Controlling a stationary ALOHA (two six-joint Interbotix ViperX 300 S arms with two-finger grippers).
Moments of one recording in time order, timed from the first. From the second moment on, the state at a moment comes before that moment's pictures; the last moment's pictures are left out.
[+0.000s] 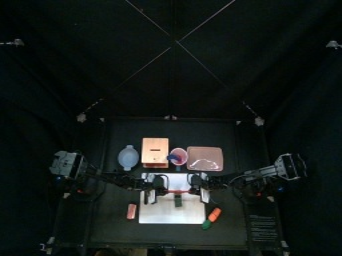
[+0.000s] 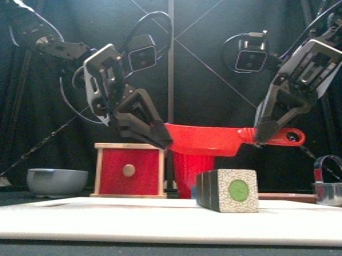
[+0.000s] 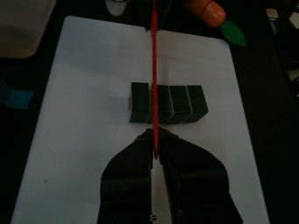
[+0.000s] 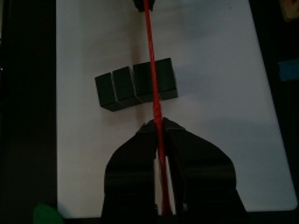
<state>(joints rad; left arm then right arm) -0.13 0.09 0.74 -0.24 -0.24 0.00 0.11 -0.23 0.95 0.39 0.06 -0.13</state>
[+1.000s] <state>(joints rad) -0.15 0.14 0.73 -0.27 -0.24 0.00 0.12 -0.15 0.93 0.40 0.06 -0.13</state>
